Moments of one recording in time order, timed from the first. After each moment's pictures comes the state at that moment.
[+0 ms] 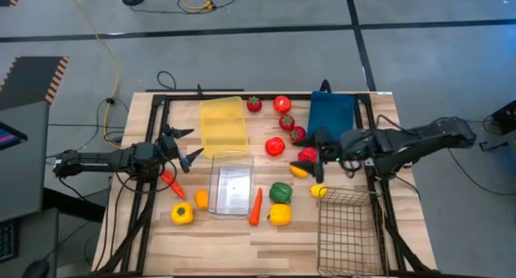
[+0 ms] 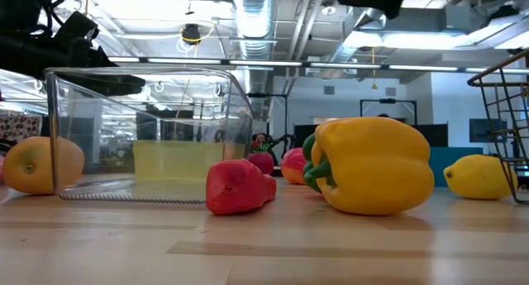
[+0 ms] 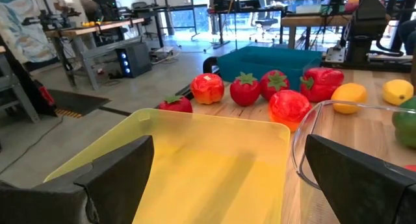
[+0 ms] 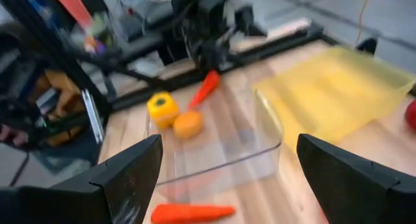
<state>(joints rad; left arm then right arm) 0.01 0.11 0.06 -0.08 -0.52 0.01 0.20 1.08 0.94 -0.21 0.26 0.40</state>
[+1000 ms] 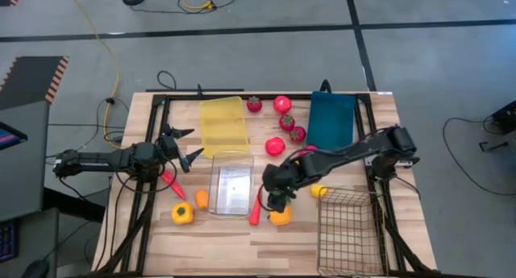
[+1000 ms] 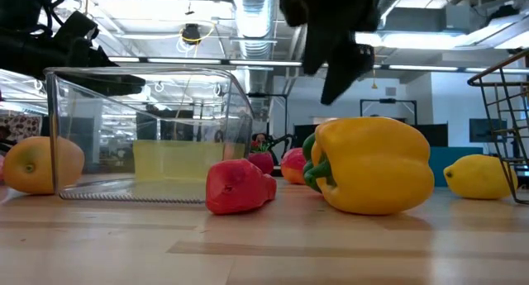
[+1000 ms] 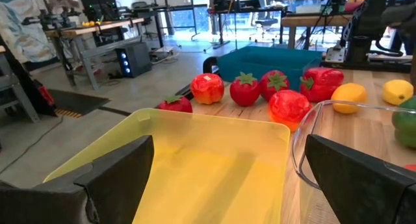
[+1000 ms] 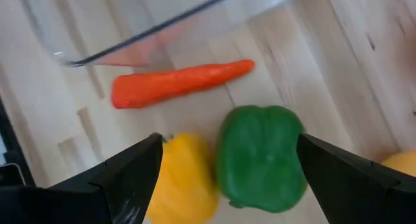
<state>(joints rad) 0.01 0.11 0.06 -0.08 -0.52 0.00 0.22 1.81 1.47 -0.82 0.03 0.67</state>
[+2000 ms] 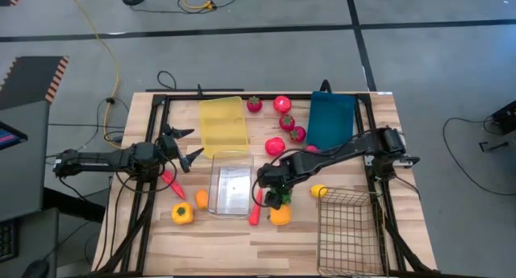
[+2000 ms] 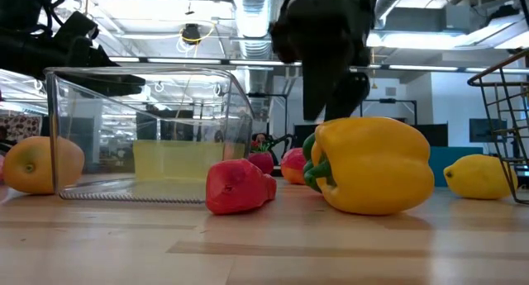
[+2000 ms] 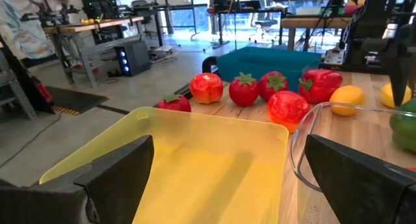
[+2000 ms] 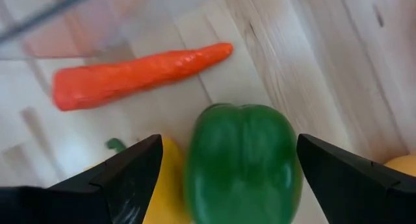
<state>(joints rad) 0.01 0.11 0.06 -0.08 -0.52 -0.01 0.19 1.91 1.47 -0.84 0.00 0.65</state>
